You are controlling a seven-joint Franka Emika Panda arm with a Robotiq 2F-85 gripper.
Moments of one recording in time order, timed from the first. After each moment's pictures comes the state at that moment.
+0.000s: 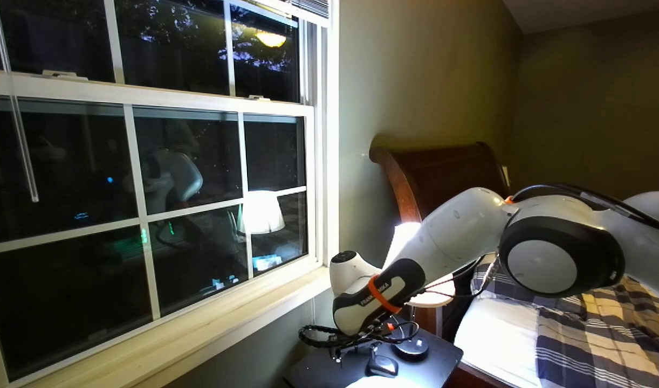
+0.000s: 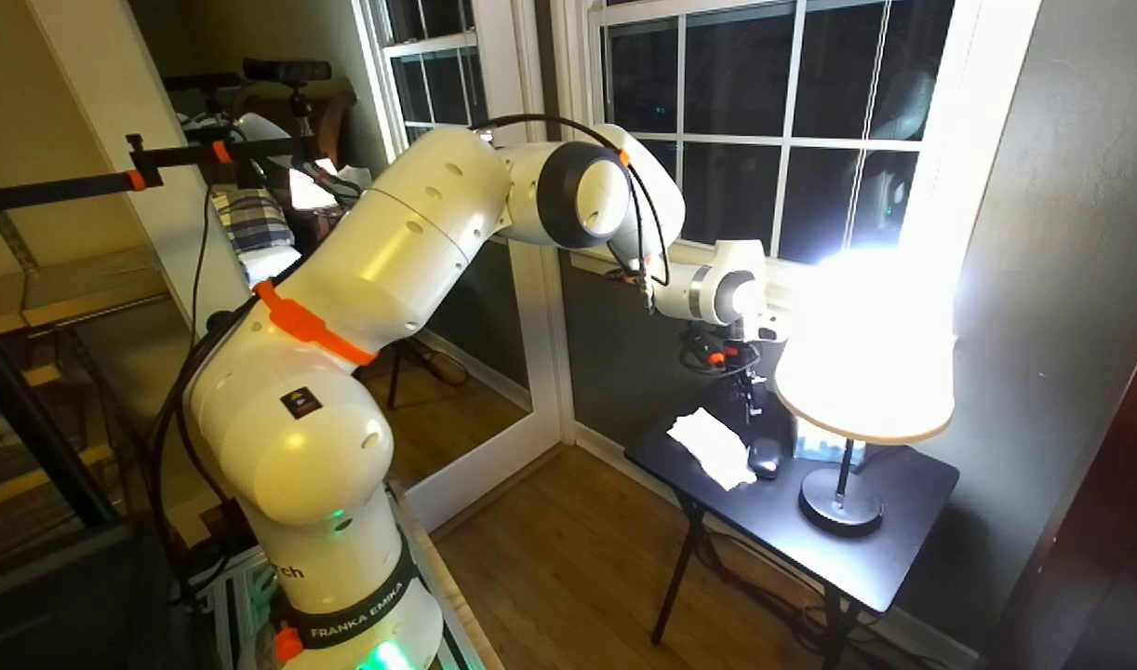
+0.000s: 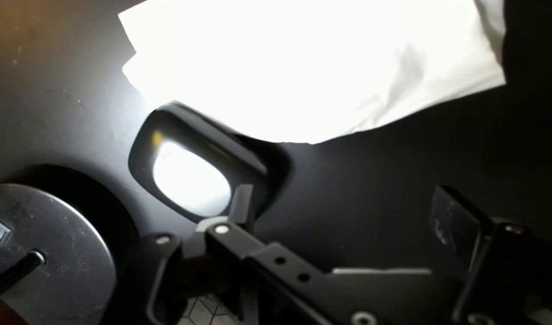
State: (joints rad) arm 0.17 0.93 -0.11 -1.45 -0.10 2.36 0.64
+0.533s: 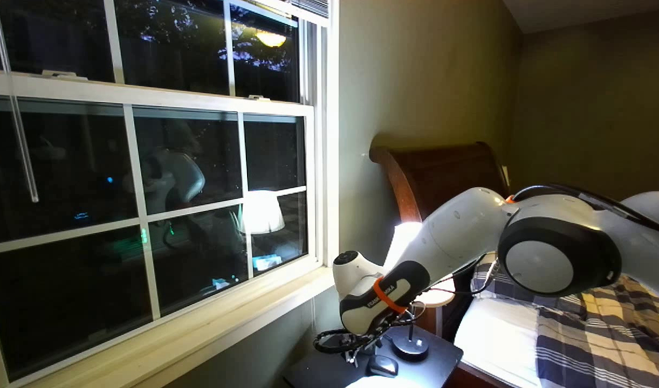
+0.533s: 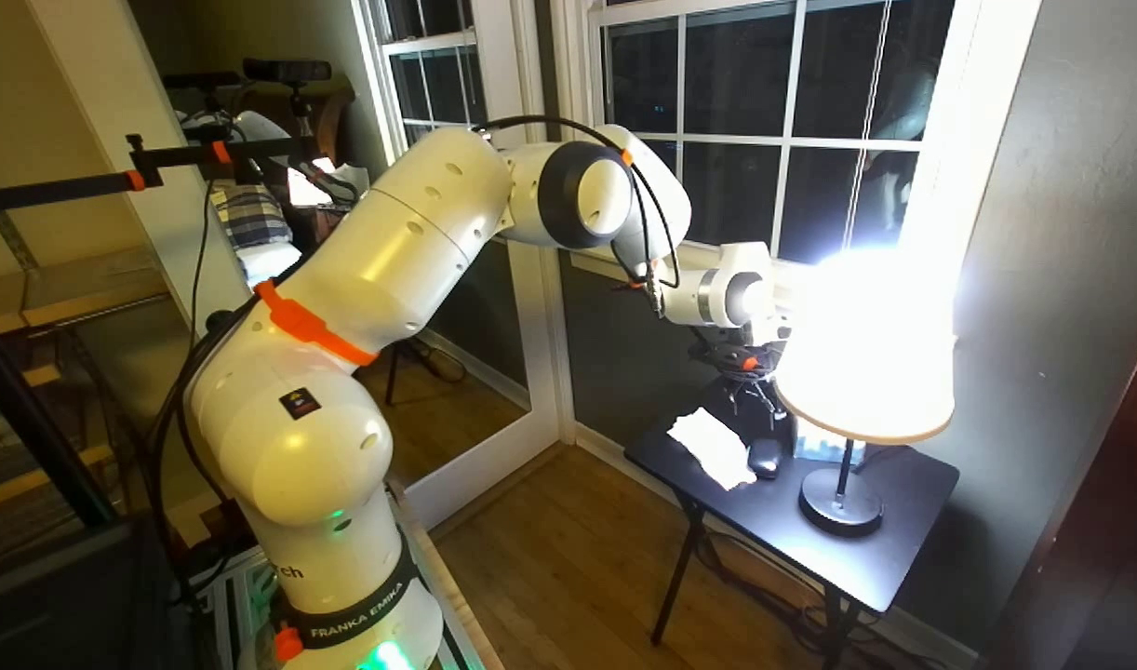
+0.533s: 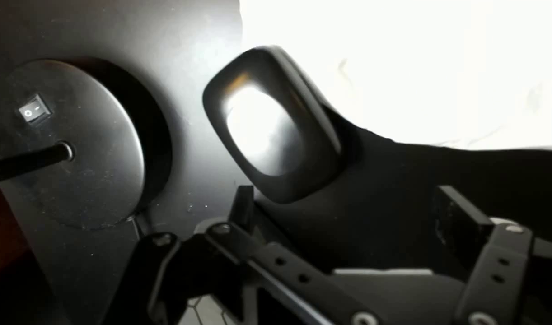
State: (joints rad) arm 0.16 0.94 -0.14 -1.46 -0.19 2.34 0.32
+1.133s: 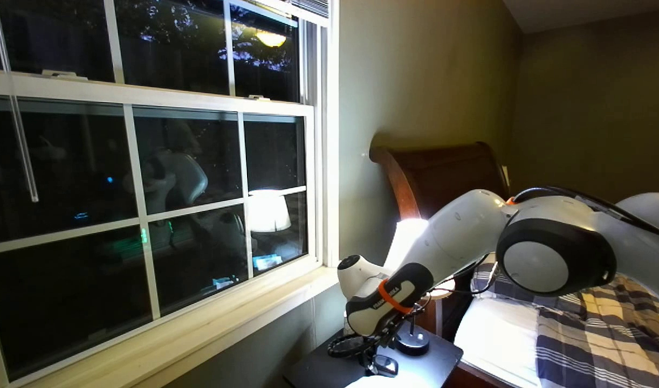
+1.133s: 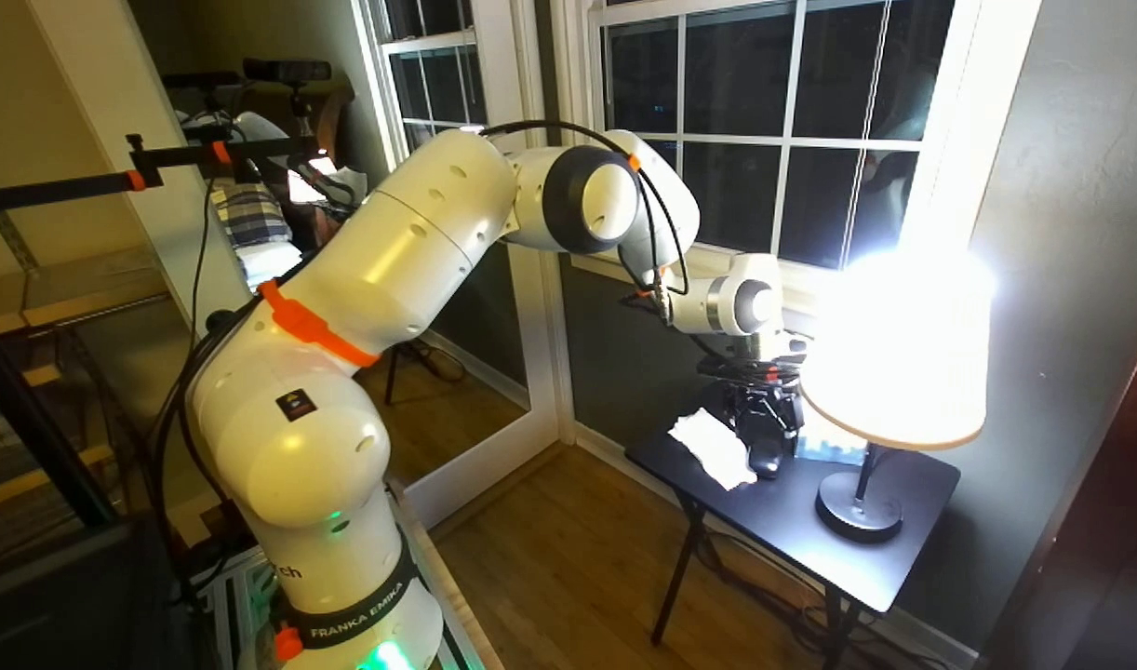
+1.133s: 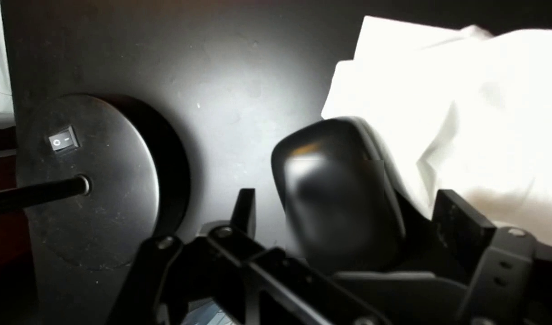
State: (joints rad) arm 0.14 0.95 -0.14 -1.45 -0.23 2.23 0.12
